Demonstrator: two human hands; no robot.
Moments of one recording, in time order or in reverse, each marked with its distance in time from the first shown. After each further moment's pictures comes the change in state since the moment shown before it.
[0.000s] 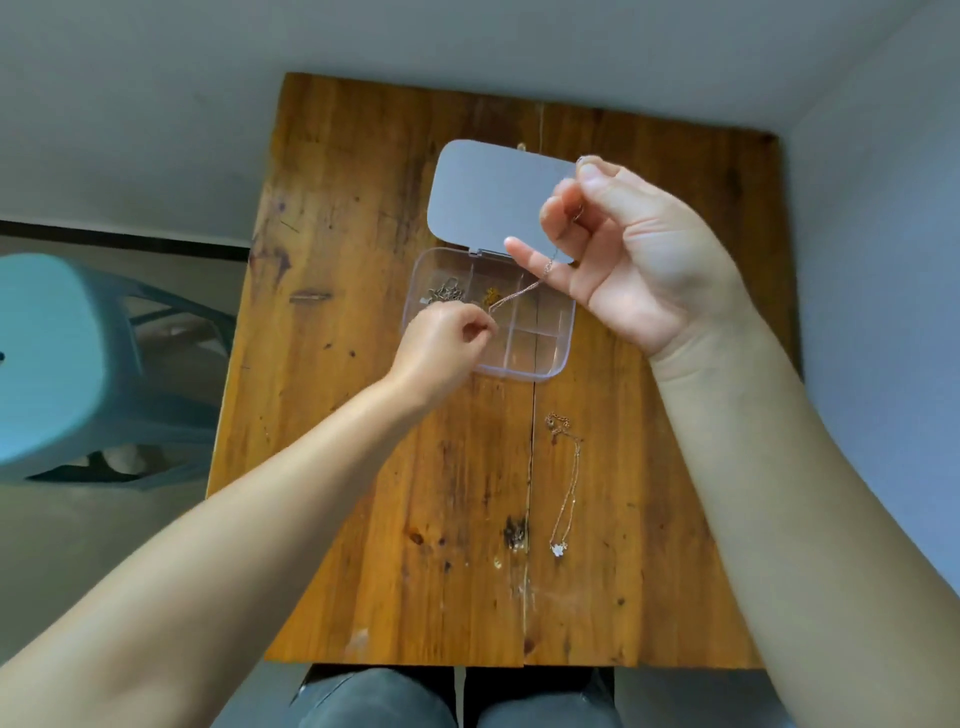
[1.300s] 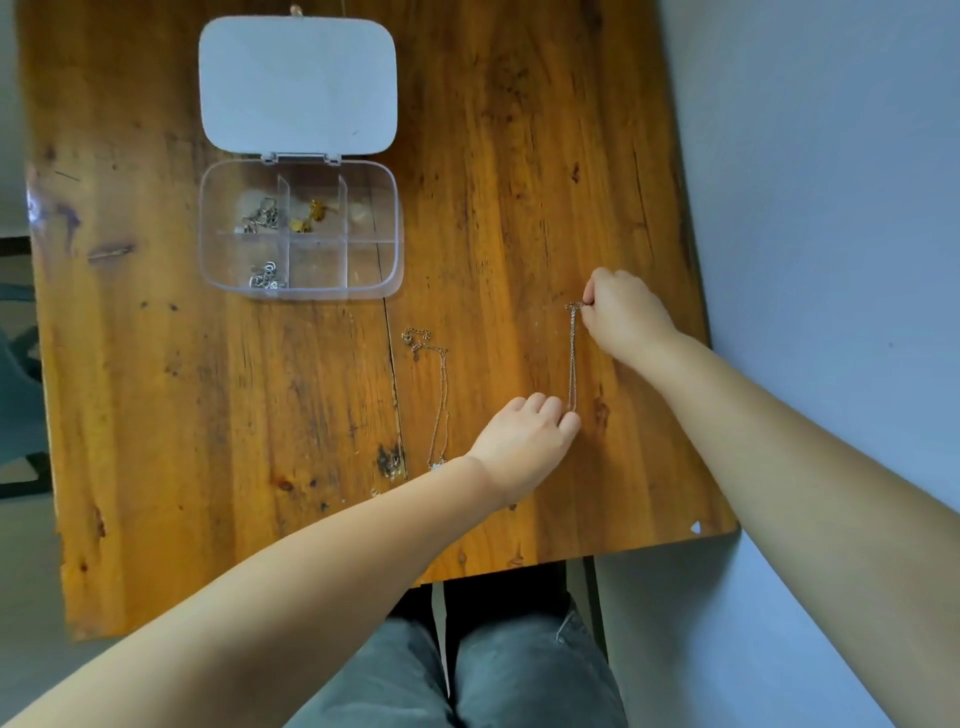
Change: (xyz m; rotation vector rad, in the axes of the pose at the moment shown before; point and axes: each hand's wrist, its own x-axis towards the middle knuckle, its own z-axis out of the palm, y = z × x) left_hand -0.114 0.091 0.214 0.630 -0.600 0.609; right_hand -0.041 0.064 -0.288 -1.800 0.402 0.024
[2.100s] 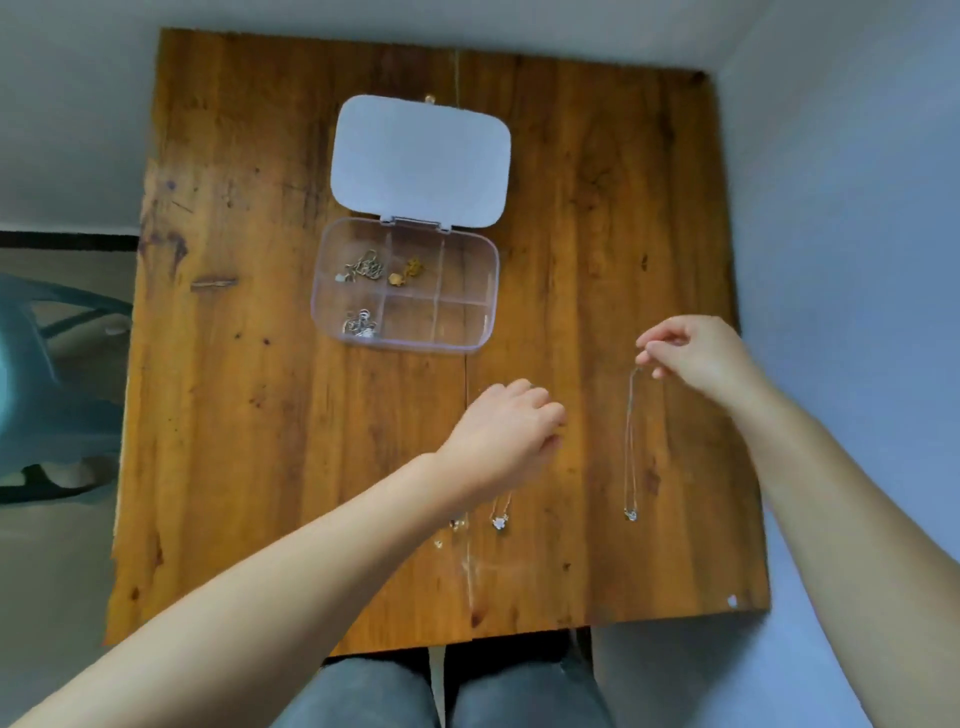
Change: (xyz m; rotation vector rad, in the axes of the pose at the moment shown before) left_hand -0.050 -0.091 -0.075 -0.241 0.266 -0.104; right_hand -0.004 -0.053 -0.067 0.350 -0.090 0.178
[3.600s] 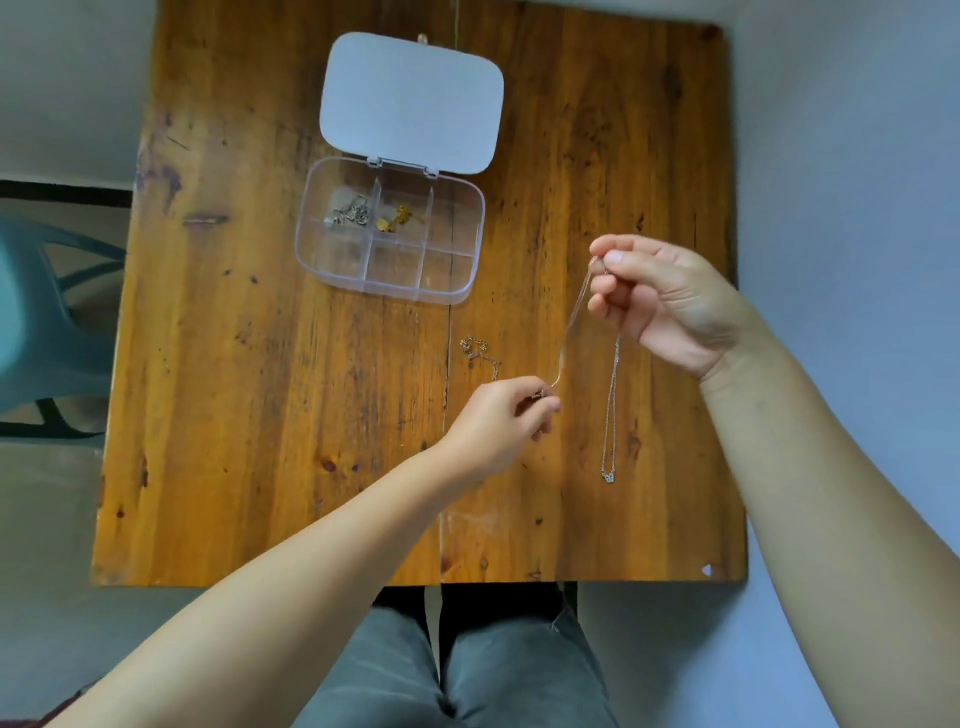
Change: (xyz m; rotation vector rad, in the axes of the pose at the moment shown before) left_hand -0.012 0.032 0.045 -0.779 0.075 -0.455; right_hand -0.031 -0.036 -0.012 1.184 -0.530 -0.110
